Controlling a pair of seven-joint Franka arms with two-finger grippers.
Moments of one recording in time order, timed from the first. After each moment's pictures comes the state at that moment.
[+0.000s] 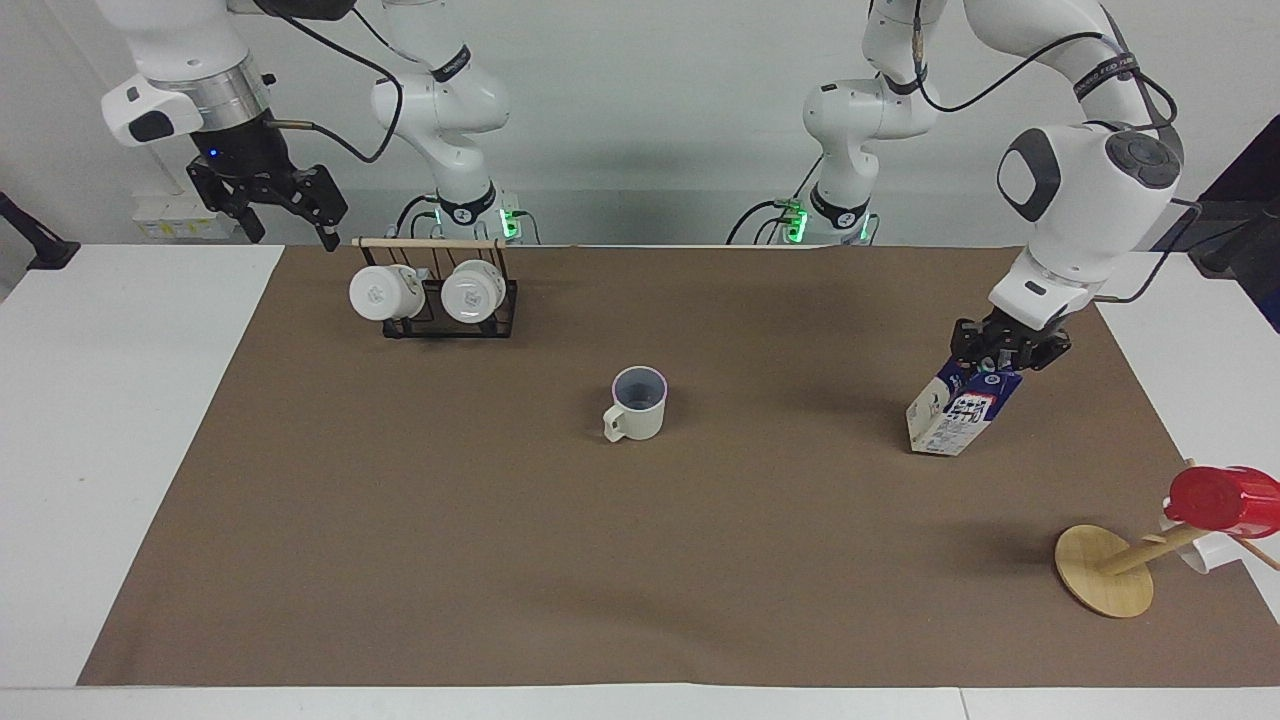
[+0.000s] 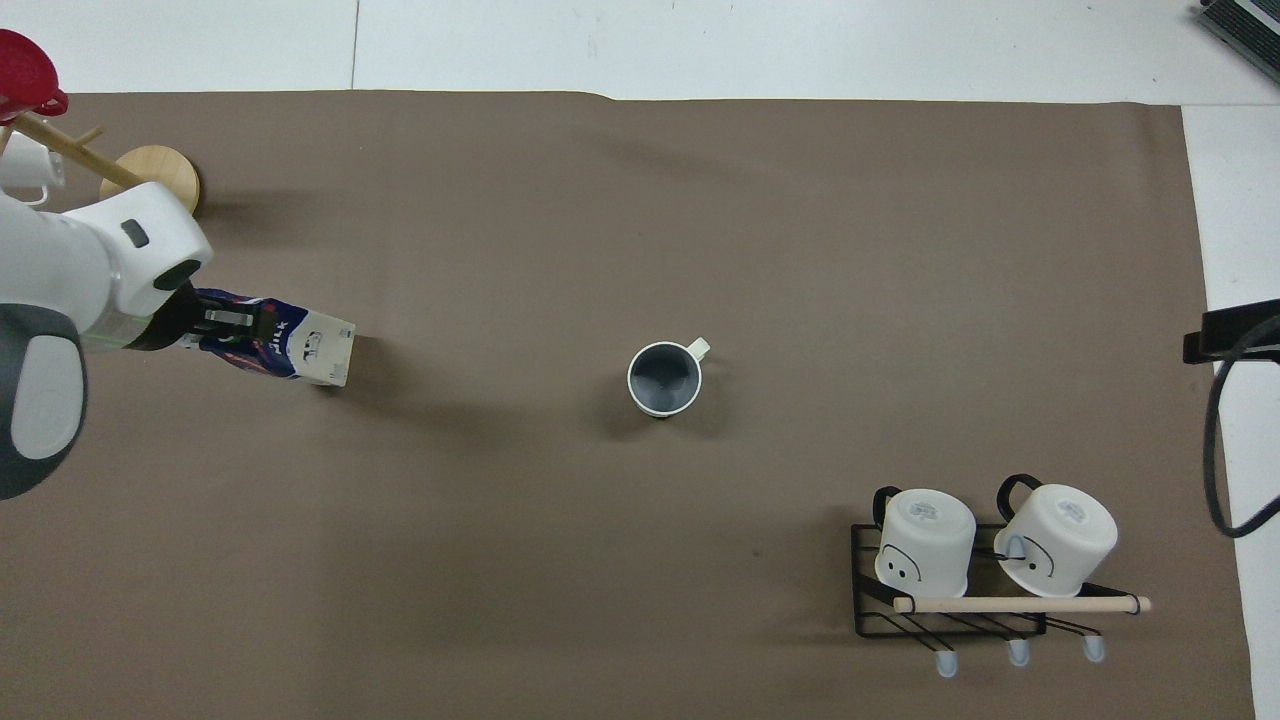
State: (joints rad) left arm -0.12 0.01 -0.02 -1.91 -0.02 2.01 0.06; right arm 0.05 -0.10 -0.11 -1.56 -0.02 1.50 0.10
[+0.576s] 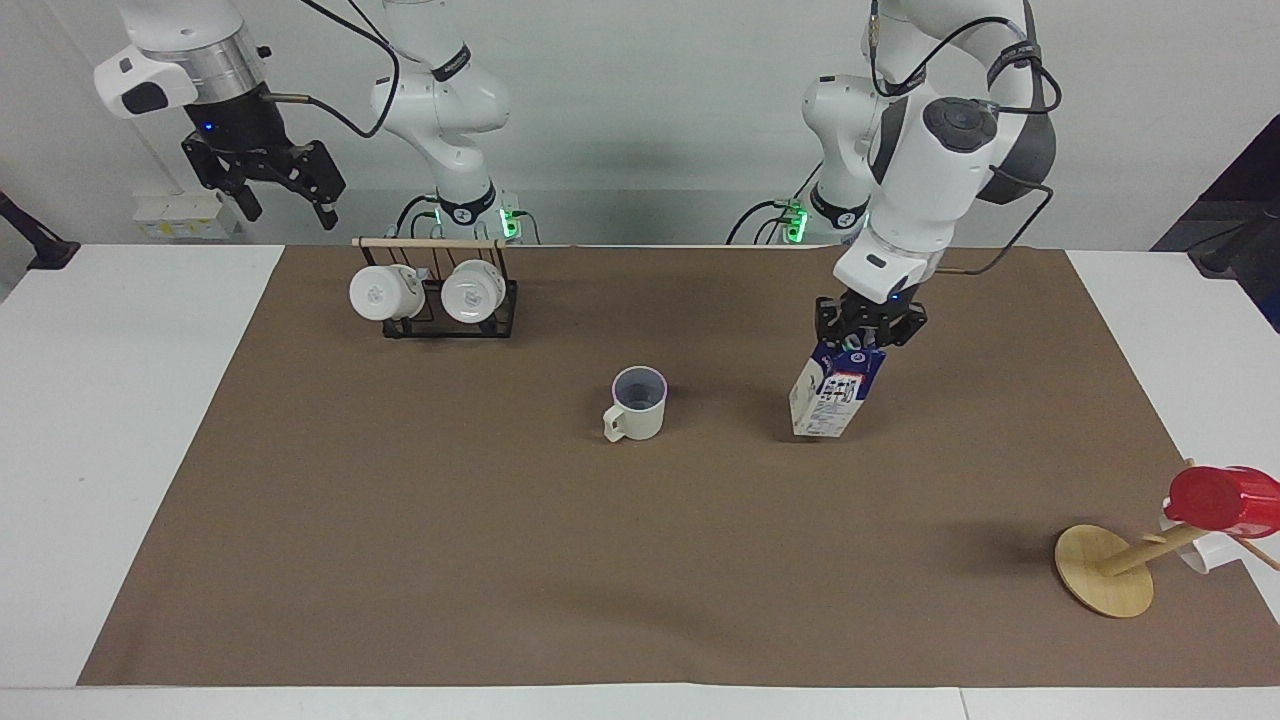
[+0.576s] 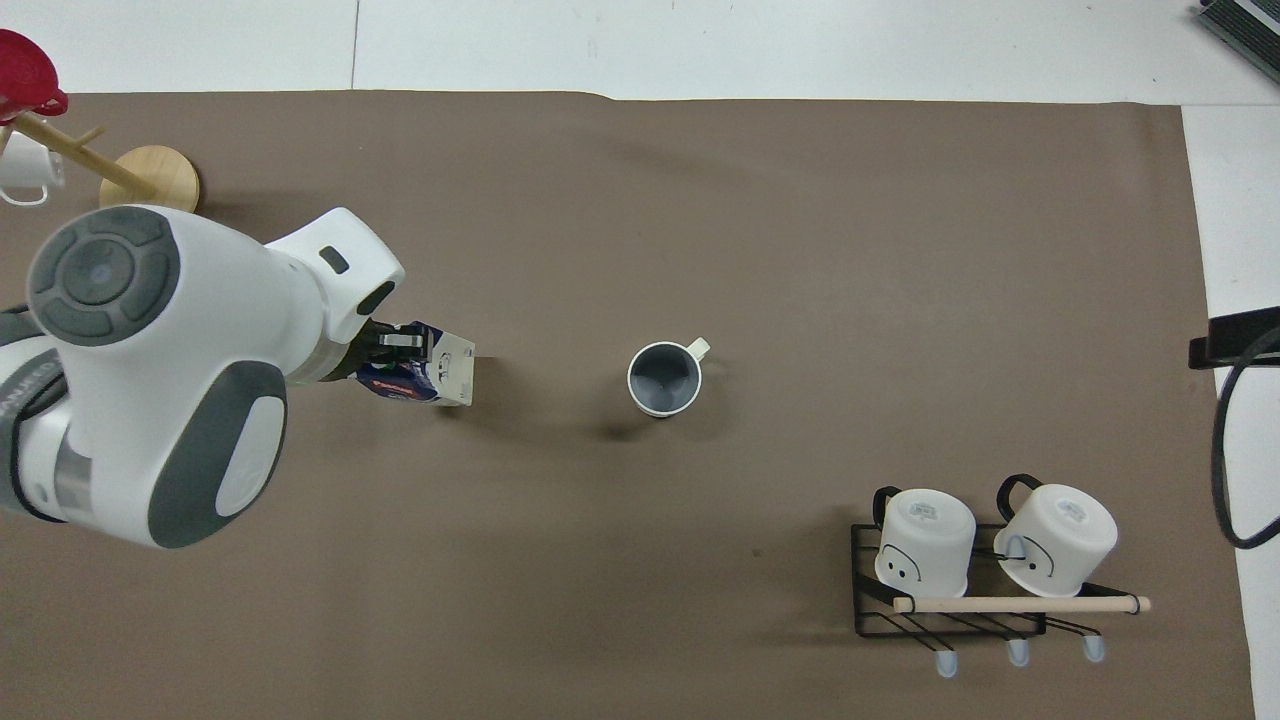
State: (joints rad) left arm -0.36 0.01 -0.03 -1.91 -0.02 2.01 -0.28; right arm 0.05 -0.10 -0.11 -1.56 -0.02 1.49 0.10
